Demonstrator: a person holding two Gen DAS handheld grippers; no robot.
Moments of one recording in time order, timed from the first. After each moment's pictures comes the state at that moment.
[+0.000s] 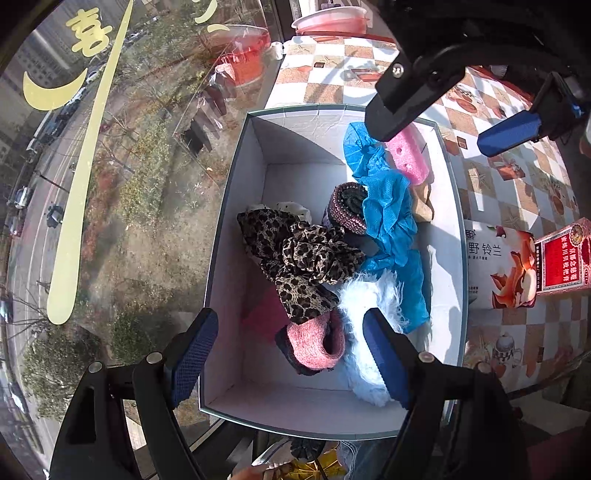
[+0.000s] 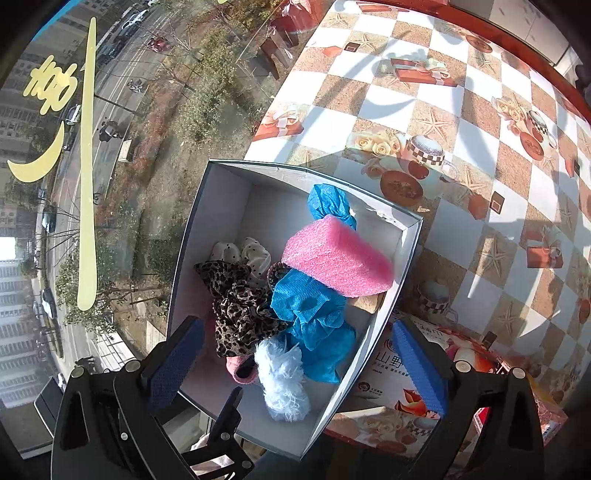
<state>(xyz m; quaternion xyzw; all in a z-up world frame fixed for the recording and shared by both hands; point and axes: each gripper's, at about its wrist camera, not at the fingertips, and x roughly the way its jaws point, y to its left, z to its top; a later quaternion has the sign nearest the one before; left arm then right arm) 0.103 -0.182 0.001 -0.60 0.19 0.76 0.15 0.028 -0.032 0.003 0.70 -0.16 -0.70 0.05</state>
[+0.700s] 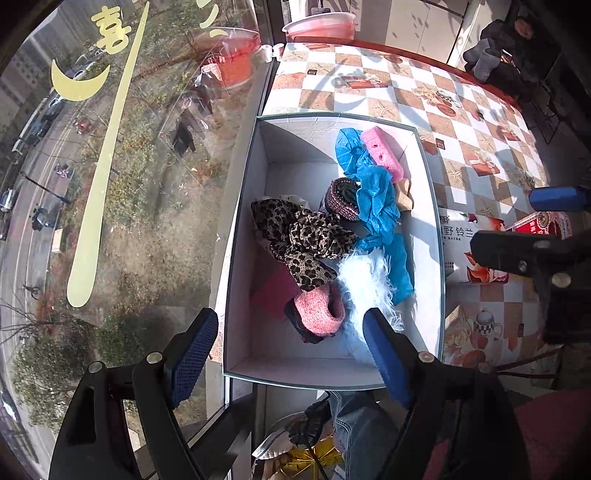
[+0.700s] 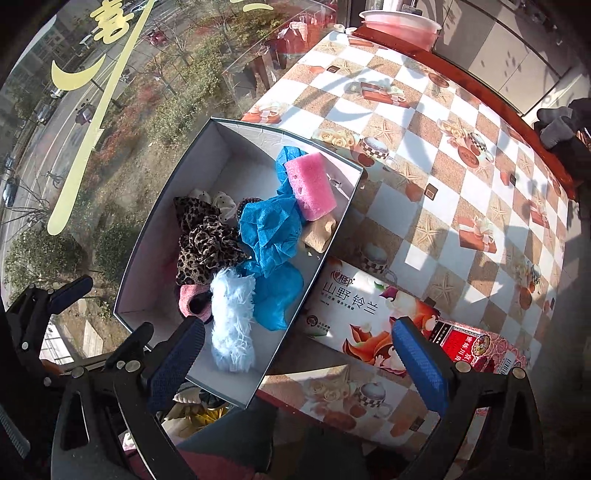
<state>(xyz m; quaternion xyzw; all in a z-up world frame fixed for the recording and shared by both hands) 0.117 -0.208 0.029 -0.61 0.18 0.76 0.18 0.120 -0.049 0.037 0.67 -0.04 -0.74 0.00</state>
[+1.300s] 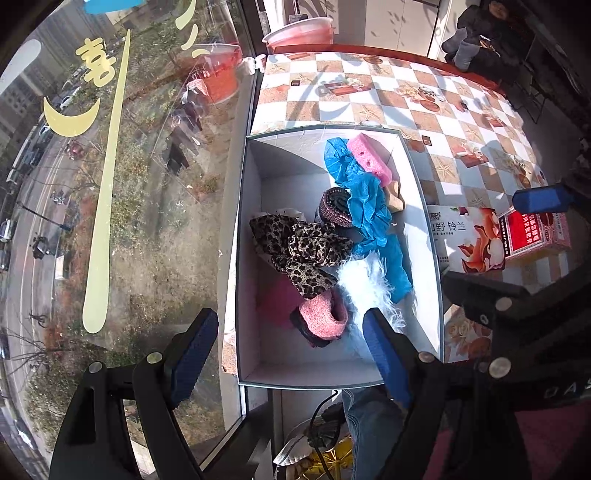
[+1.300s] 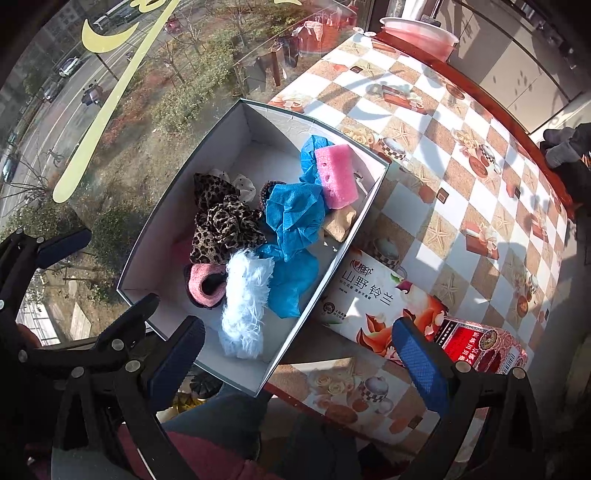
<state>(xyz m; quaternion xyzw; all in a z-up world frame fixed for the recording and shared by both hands) 0.118 -0.208 0.044 -0.58 0.21 0.76 0.20 0.132 -0.078 0.040 0.66 0.00 -0.75 0.01</state>
